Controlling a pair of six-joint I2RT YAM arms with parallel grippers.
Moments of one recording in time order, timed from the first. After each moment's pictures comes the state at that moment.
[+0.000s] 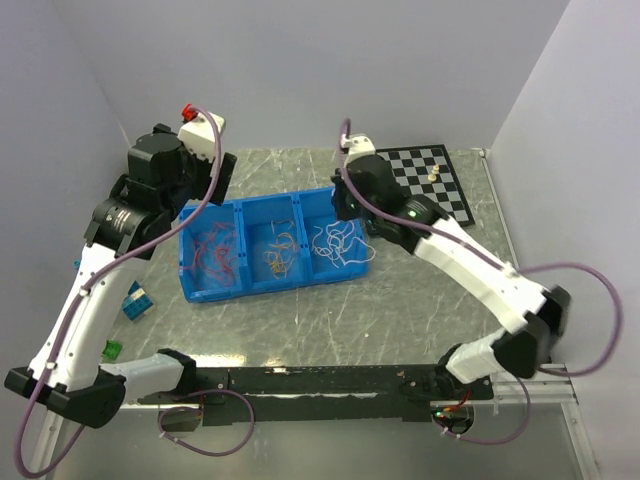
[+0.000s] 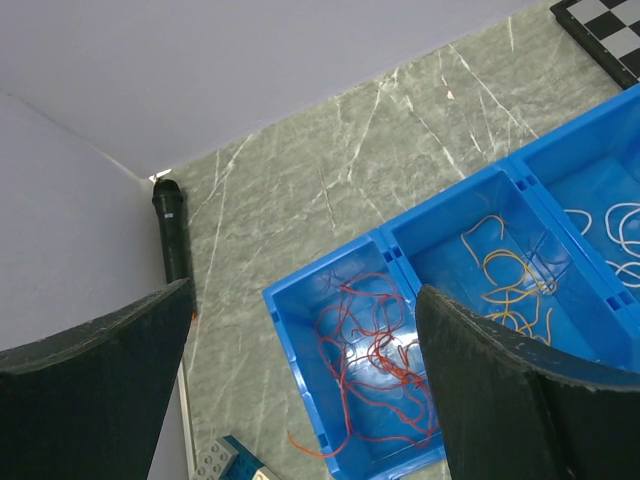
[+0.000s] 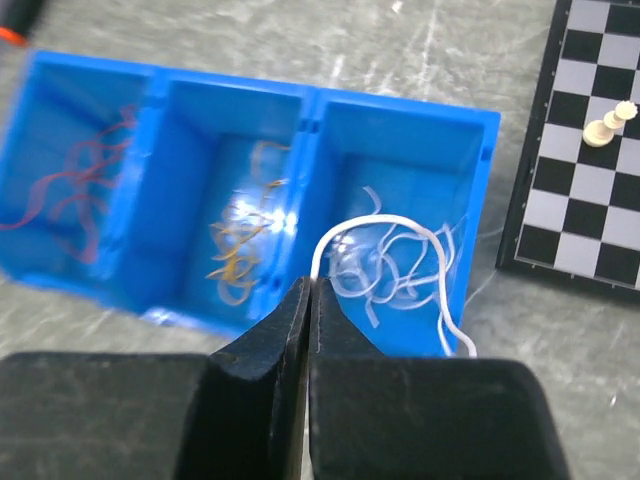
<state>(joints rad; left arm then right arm) -0.40 1.18 1.59 -0.75 -0.26 0.24 0.75 1.39 1.46 -0.56 0.25 0.32</state>
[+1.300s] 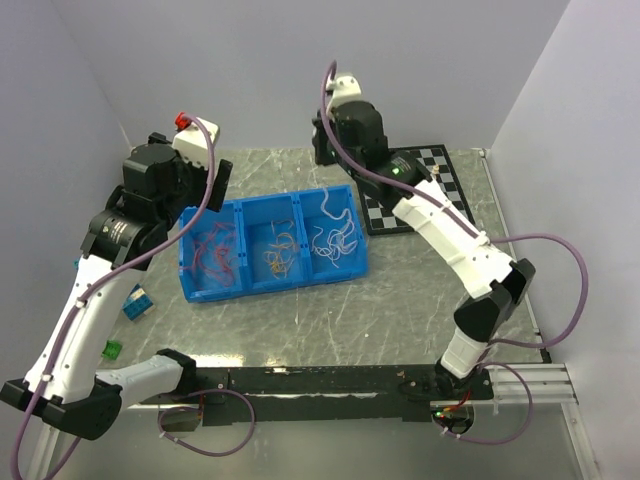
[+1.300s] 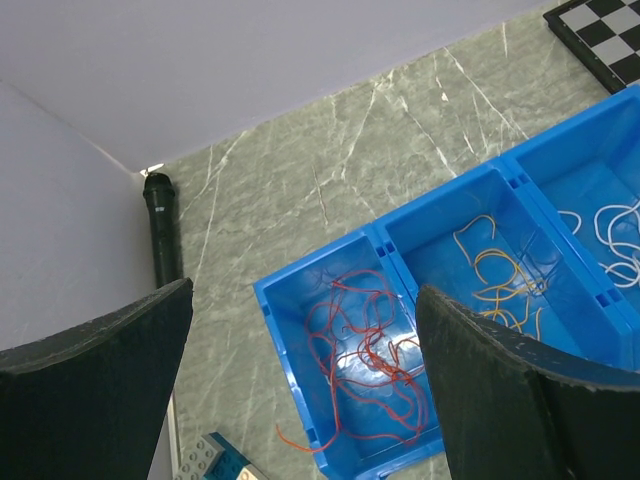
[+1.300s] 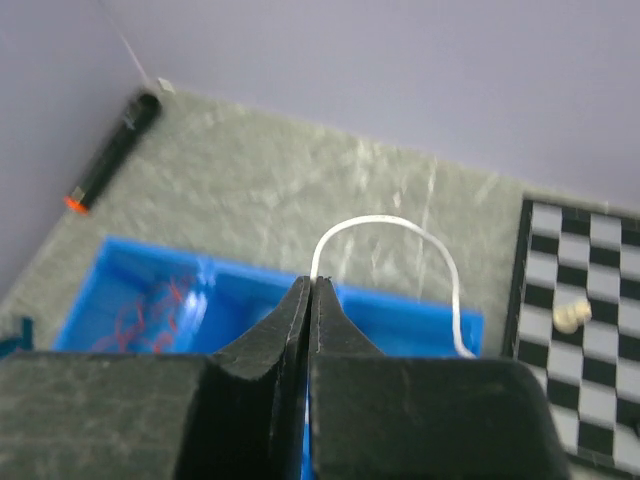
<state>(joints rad) -0.39 1.11 1.52 -0.72 -0.25 0.21 0.72 1.73 2.02 -0.53 0.28 0.20</state>
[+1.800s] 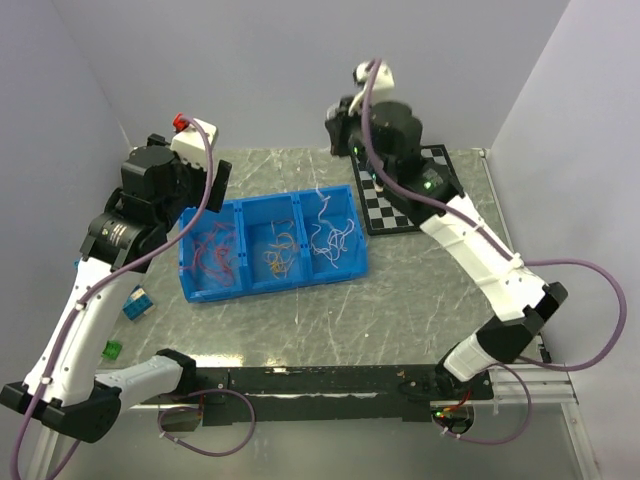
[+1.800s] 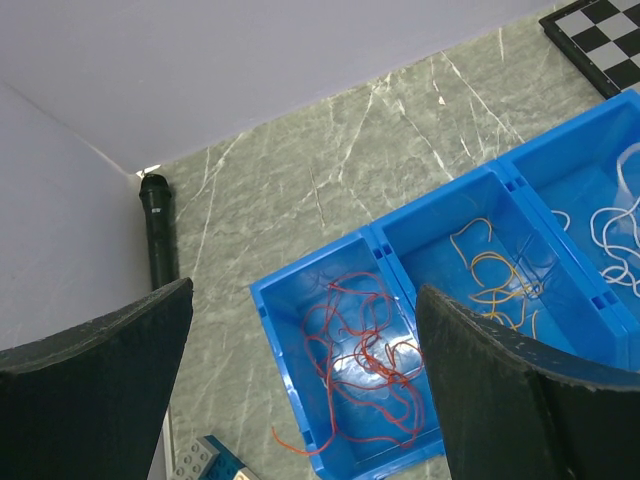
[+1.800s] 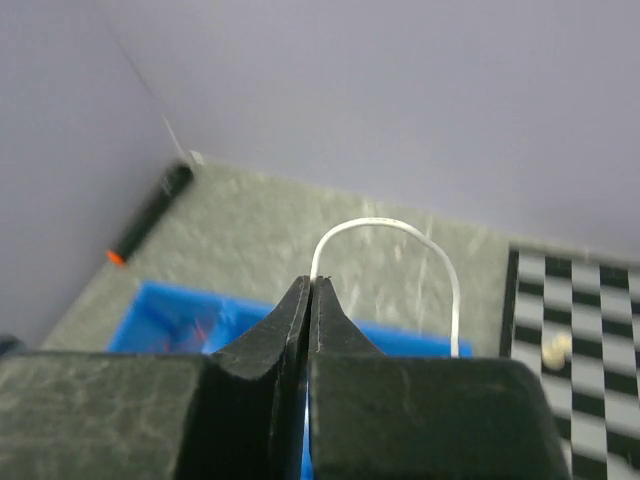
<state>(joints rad) -0.39 1.10 1.50 -0.70 -0.24 0.20 0.72 1.57 1.95 -0.41 0.28 0.18</state>
